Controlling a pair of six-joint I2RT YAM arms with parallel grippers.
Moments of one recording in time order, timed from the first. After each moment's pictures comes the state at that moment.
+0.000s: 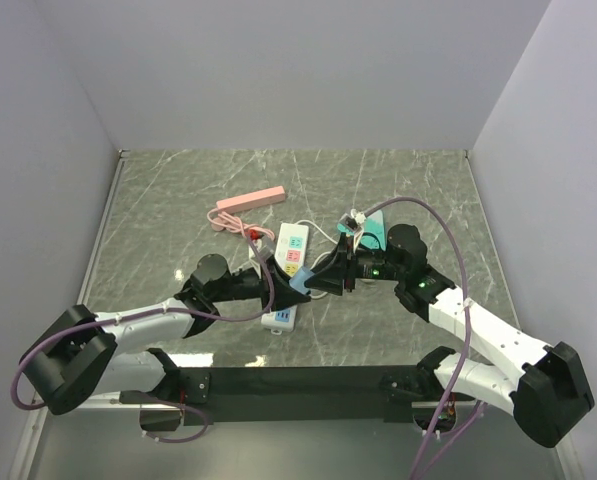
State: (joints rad) left arm -0.76 1.22 0.39 0.87 0.70 -0.52; right arm 0.59 1.01 0.60 0.26 -0.84 0.41
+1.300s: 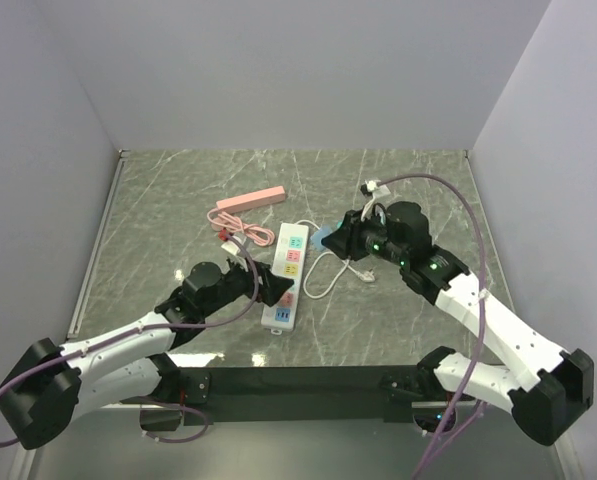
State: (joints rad) left arm -0.76 0.99 0.34 0.50 0.16 -0.45; right arm 0.57 1.00 0.85 -0.19 -0.29 0.37
